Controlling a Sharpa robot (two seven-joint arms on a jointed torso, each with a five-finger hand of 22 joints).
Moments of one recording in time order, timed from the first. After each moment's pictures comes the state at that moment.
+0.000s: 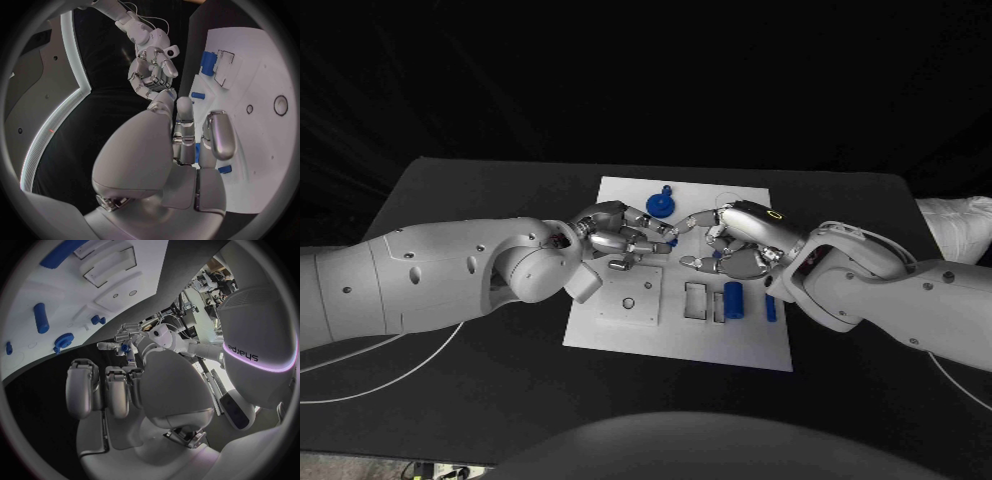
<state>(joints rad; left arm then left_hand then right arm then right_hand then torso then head) 1.25 -0.80 -0.23 1.55 -0.18 -0.06 0.19 1.61 -0.07 0.05 0.23 0.41 1.18 0.05 0.12 0.18 0.68 0.01 0.35 0.09 1.12 -0.06 1.16 0.41 0.05 1.43 0.06 1.30 1.31 1.23 -0.85 -0.21 1.68 -1.34 -0.48 0.28 1.38 -0.04 0.25 0.12 0.36 0.74 0.05 0.36 0.12 1.46 -0.03 1.57 1.31 1.46 -0.08 1.57 1.31 0.05 1.43 0.04 1.40 1.31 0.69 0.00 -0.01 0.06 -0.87</state>
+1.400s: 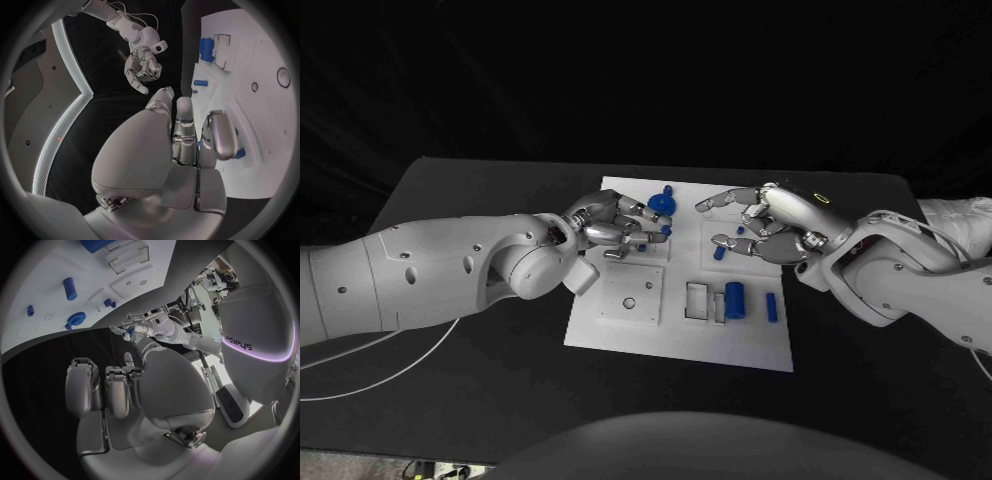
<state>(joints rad) 1.26 -0.82 -0.23 1.55 -0.25 -0.14 0.25 1.63 -0.04 0.03 0.23 0.44 1.20 0.05 0.13 0.19 0.72 0.02 0.37 0.08 1.12 -0.06 1.16 0.41 0.05 1.43 0.06 1.30 1.31 1.28 -0.97 -0.22 1.72 -1.30 -0.55 0.33 1.39 -0.05 0.27 0.11 0.36 0.69 0.02 0.27 0.11 1.46 -0.03 1.57 1.31 1.46 -0.08 1.57 1.31 0.05 1.42 0.04 1.38 1.31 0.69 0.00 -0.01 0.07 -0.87</state>
